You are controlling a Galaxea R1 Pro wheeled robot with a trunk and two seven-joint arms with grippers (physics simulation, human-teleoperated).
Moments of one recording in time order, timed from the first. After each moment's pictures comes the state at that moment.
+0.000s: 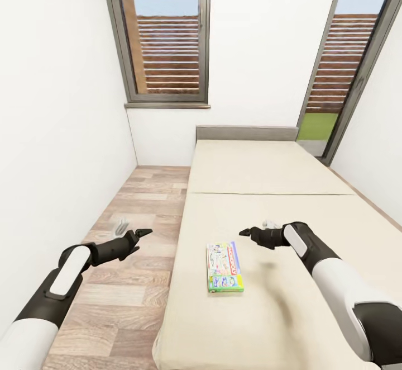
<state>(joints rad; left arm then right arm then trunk) -0.59 0.20 0.01 -1.07 1.11 0.84 0.00 -0.96 -0.13 0.10 -0.48 -0.54 0.79 0.26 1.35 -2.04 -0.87</state>
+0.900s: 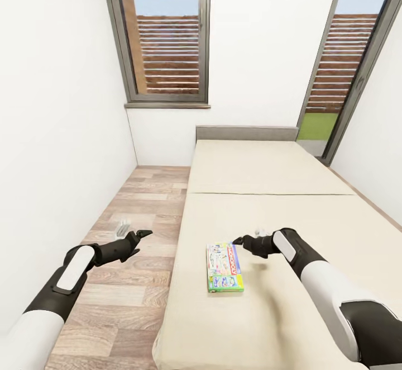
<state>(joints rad) -0.64 0.19 0.01 -0.95 1.10 0.80 0.00 -0.96 -0.06 0.10 -0.40 -0.54 0.76 0.17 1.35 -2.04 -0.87</state>
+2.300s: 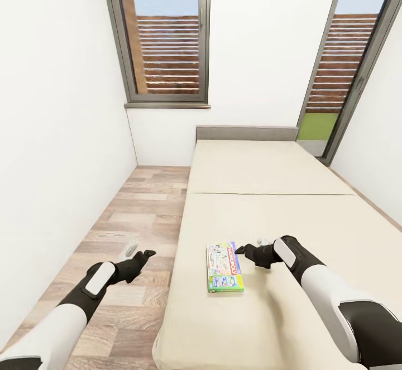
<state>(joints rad) -0.71 0.09 0.01 -0.53 0.95 0.54 0.00 -0.95 -0.06 0.08 -0.31 -0.55 0.74 0.14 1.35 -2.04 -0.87</state>
